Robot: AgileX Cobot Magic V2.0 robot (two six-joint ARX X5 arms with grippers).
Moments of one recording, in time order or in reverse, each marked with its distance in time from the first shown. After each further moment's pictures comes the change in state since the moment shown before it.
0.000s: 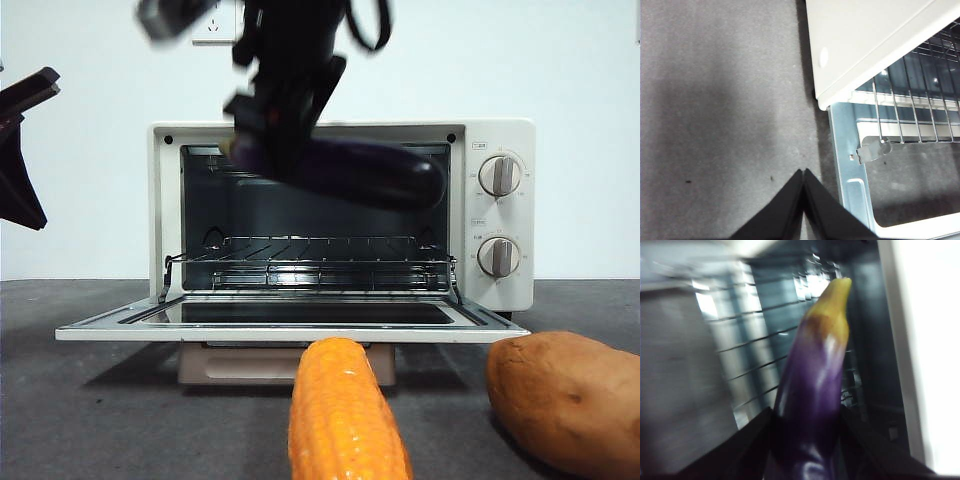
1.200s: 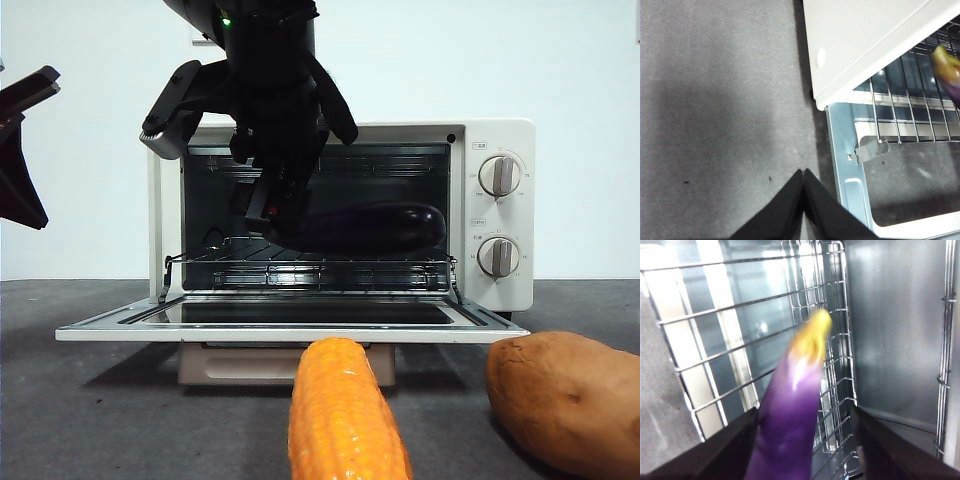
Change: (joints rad) left arm 0.000 0.000 0.000 0.000 0.006 0.001; right arm -0.031 0.130 0.000 0.141 0.097 -0.091
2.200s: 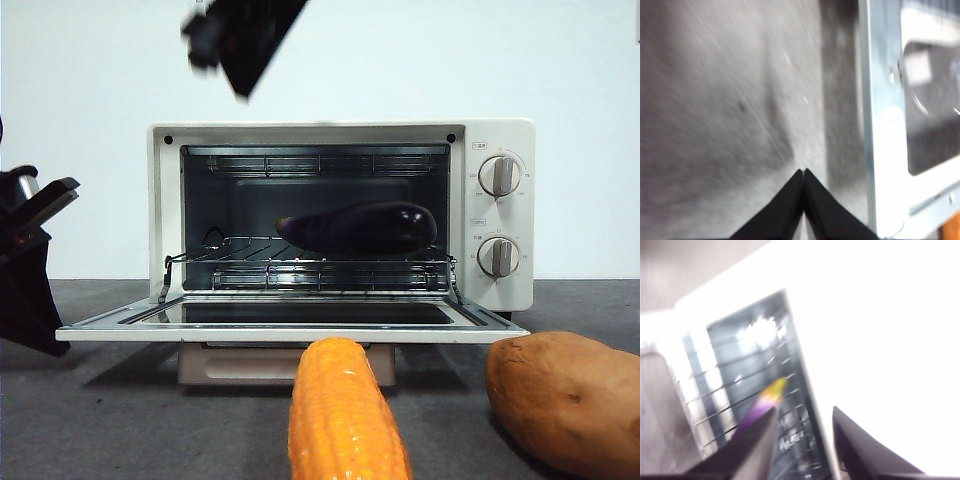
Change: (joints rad) left arm -0.001 0.358 0.000 -0.041 0.238 0.076; right arm 0.130 -0.252 0.000 0.000 -0.011 0.034
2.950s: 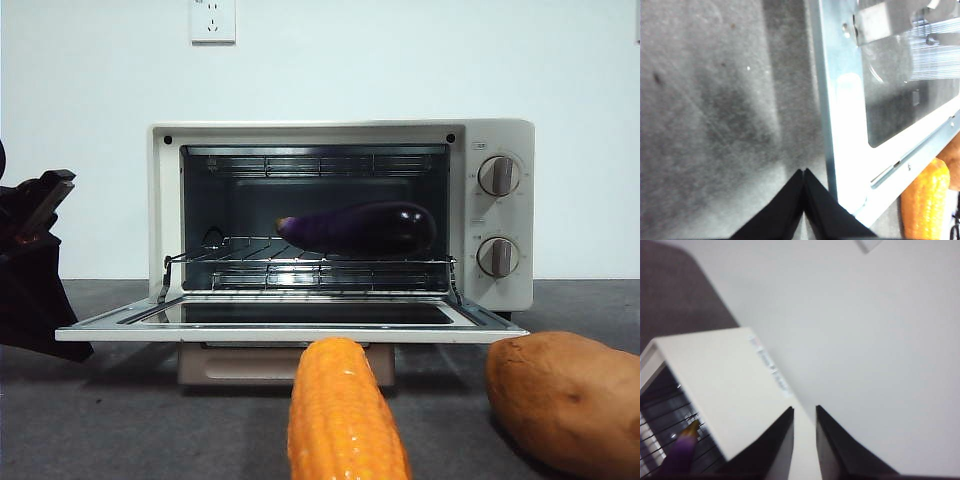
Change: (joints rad) left arm 0.000 0.063 0.000 -0.028 0.197 0.068; right arm 0.026 -0.392 0.000 0.022 0.012 0.003
